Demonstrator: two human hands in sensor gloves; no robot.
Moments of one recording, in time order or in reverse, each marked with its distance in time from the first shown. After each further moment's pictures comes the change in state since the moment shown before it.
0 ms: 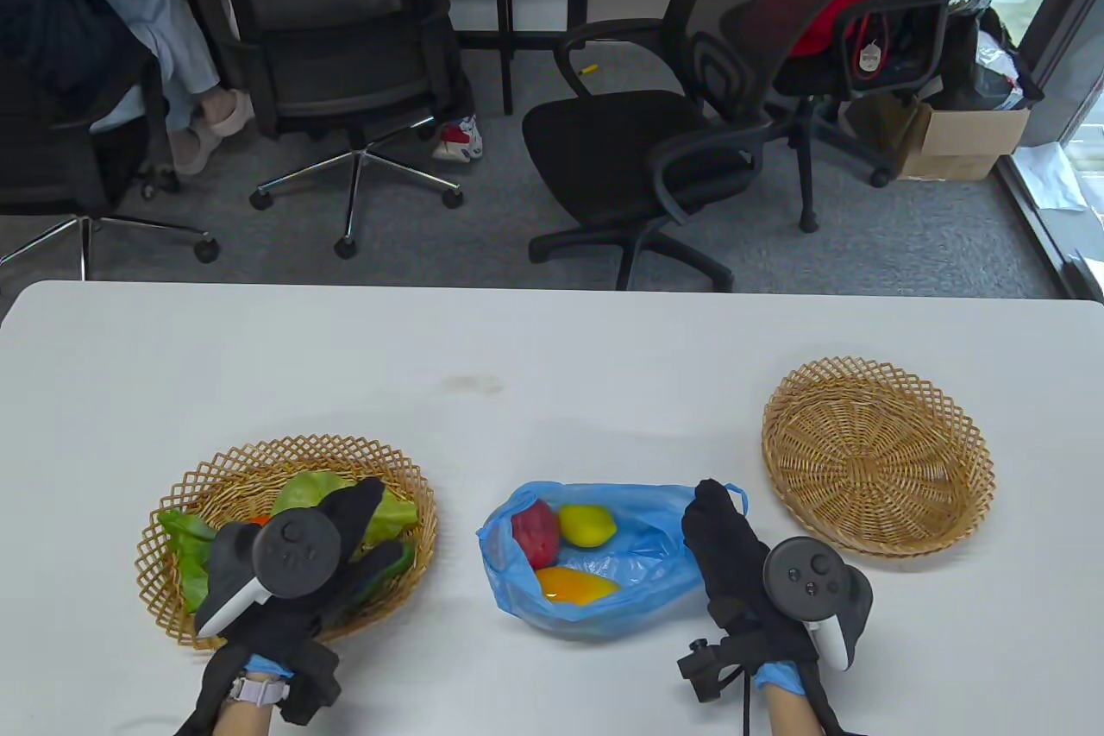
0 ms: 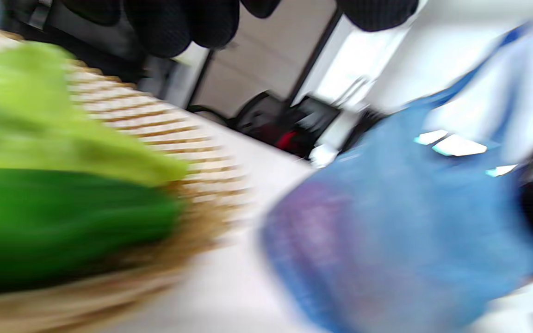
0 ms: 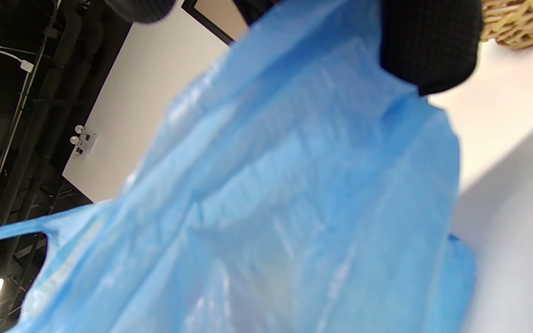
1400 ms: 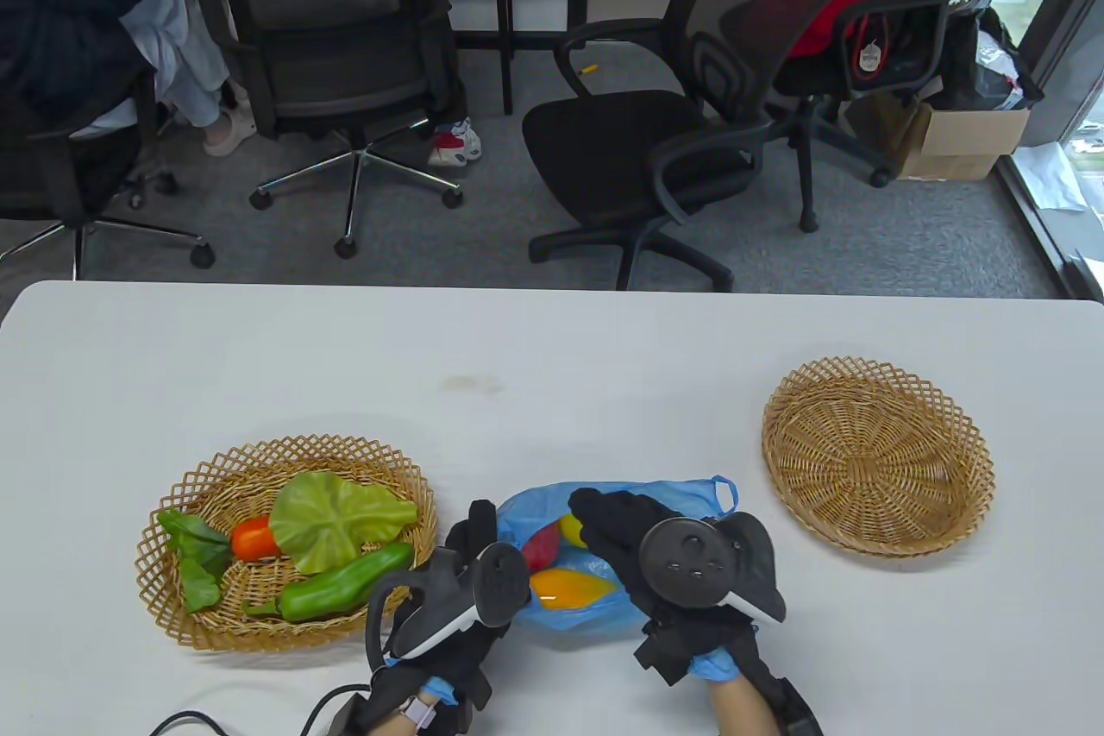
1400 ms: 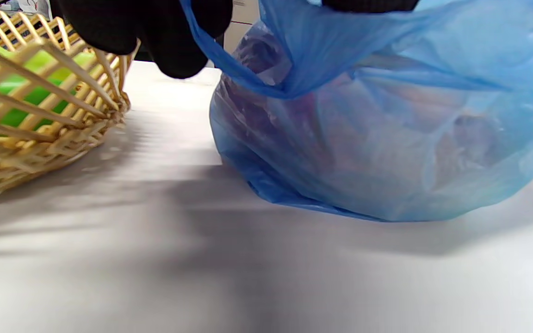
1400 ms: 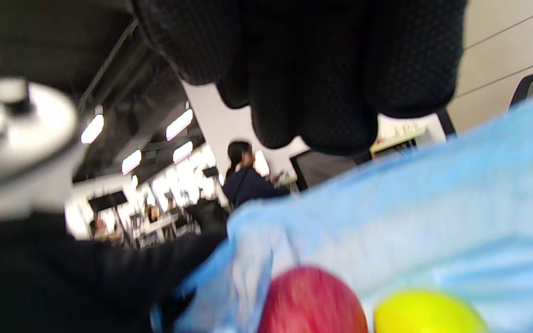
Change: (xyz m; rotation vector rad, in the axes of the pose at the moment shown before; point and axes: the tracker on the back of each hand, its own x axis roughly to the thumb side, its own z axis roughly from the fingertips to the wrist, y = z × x) left_hand 0.076 -0.105 -0.040 -0.164 0.214 -0.400; right_hand 0.131 0.041 -0.019 0.259 -0.375 0.432
